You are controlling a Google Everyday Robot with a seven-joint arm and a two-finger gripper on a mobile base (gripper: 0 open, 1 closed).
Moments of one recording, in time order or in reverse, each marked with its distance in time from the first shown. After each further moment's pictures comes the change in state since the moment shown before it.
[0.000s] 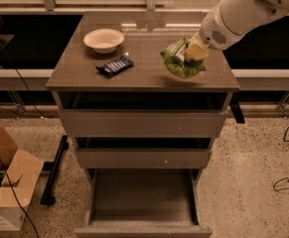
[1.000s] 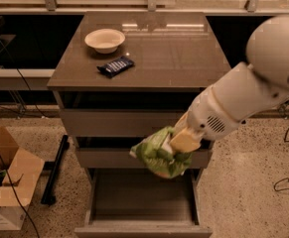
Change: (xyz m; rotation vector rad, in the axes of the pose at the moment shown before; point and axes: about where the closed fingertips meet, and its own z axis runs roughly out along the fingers) arm 0.061 0.235 -0.012 -0.485 0.037 0.112
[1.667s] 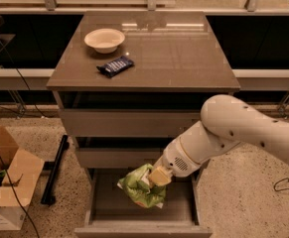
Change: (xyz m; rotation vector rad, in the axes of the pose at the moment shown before) arm 0.055 -0.007 0.144 -0.142 -0.005 0.176
